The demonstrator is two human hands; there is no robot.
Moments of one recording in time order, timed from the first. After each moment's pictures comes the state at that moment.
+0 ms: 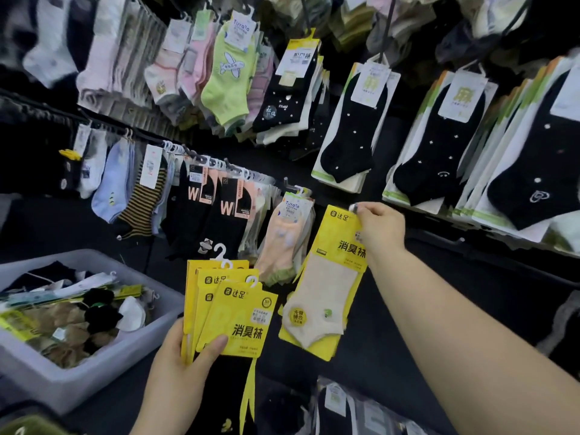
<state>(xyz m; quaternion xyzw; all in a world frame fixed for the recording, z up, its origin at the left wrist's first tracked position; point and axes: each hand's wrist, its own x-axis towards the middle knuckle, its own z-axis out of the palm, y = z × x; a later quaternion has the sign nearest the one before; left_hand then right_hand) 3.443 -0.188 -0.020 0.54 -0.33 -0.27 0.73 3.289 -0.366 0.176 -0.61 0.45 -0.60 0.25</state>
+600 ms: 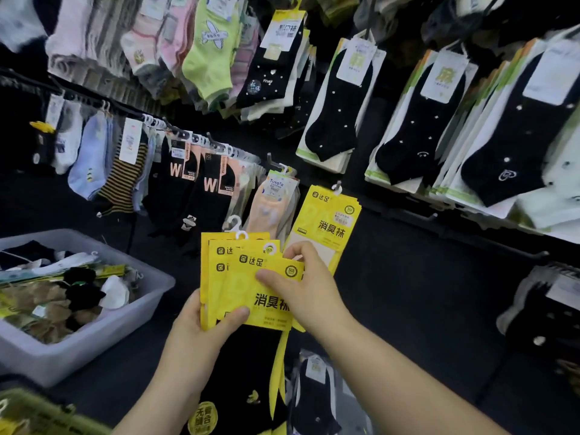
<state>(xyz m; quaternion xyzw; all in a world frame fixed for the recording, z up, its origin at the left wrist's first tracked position) 3.411 -0.195 -0.013 0.44 -0.36 -0.37 0.74 3.290 -0.253 0.086 -0.78 0.40 -0.38 0.31</state>
